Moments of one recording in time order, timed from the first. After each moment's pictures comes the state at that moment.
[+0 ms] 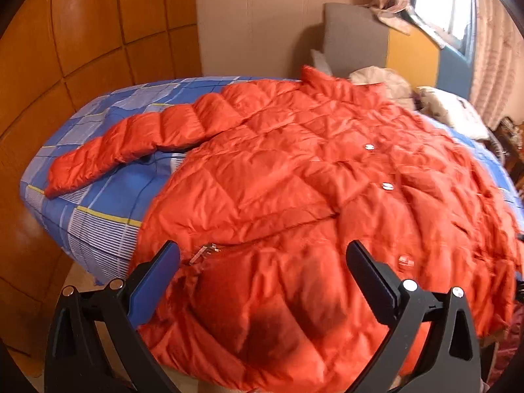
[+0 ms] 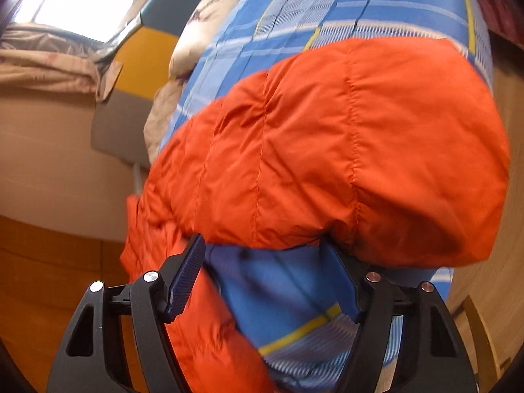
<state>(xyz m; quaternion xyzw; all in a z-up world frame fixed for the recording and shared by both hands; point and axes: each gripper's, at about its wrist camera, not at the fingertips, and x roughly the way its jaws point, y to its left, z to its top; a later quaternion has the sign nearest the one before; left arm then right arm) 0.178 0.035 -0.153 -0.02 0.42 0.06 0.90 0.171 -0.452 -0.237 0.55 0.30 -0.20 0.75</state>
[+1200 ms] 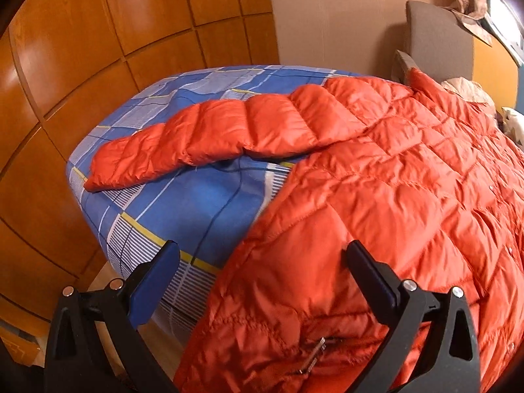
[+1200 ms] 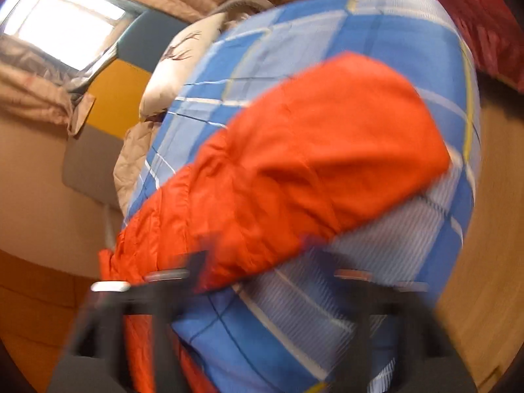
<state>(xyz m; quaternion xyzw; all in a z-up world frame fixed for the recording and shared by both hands) 0.246 0.112 -0.191 -0.02 0.43 0.22 0.88 0.172 -0.512 -0.231 0.53 0.29 -0.28 0.75</state>
